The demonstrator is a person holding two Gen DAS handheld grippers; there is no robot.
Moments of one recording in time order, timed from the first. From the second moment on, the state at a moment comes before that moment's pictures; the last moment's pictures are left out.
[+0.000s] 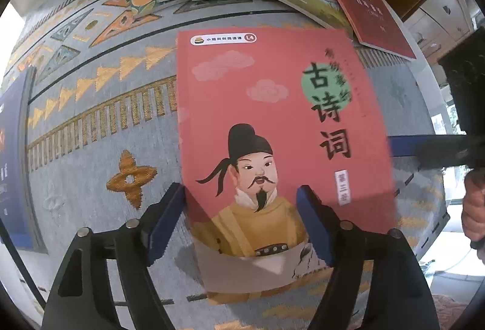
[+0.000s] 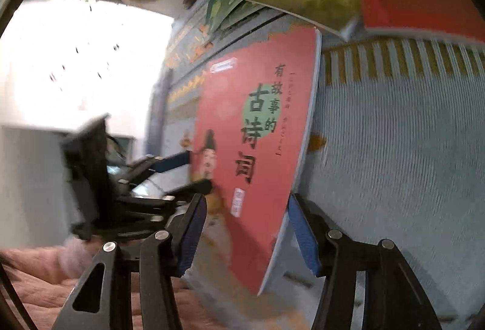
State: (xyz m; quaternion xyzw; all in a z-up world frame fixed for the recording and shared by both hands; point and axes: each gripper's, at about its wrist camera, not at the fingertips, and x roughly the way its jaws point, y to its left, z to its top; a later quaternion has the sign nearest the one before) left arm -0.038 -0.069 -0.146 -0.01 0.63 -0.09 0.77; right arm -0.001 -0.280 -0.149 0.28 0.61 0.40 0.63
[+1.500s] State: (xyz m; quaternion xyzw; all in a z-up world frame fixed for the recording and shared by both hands) left arm -0.043 0.057 -0.032 -0.19 0.52 -0.12 0.82; right arm -0.009 -0.215 -0.078 0.25 0.52 0.36 0.73
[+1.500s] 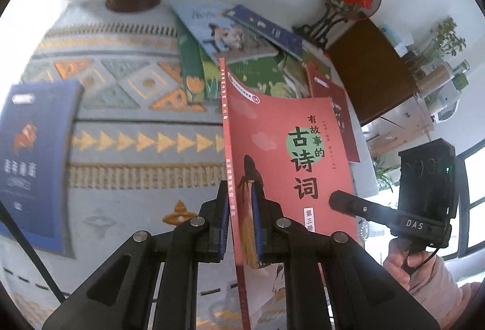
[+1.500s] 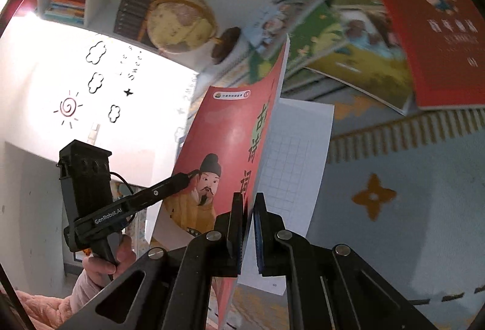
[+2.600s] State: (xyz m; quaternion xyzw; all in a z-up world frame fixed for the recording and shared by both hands) left arm -0.071 0.278 -0.017 -0.26 0.45 0.01 0.85; right arm 0.016 0.029 -0.059 0.19 0.53 0.48 0.67
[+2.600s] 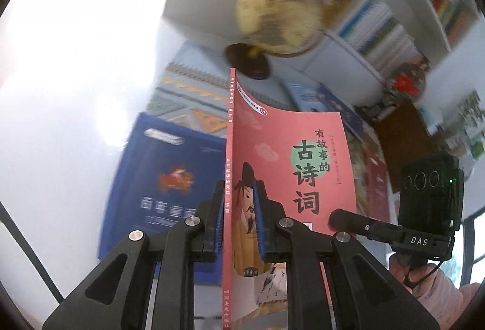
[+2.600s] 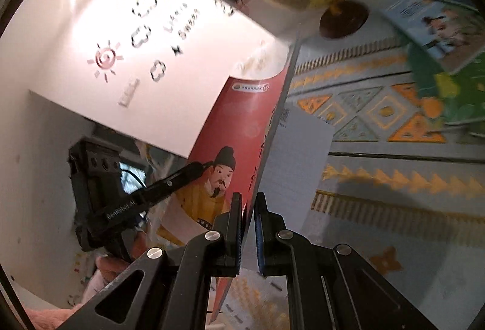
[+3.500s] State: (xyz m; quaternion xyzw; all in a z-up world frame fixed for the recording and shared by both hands) left arm -0.061 0.358 -0.122 -0.28 0.54 0.14 0.78; right arm 0.036 0.122 -0.174 0.20 0.63 0.38 0.65
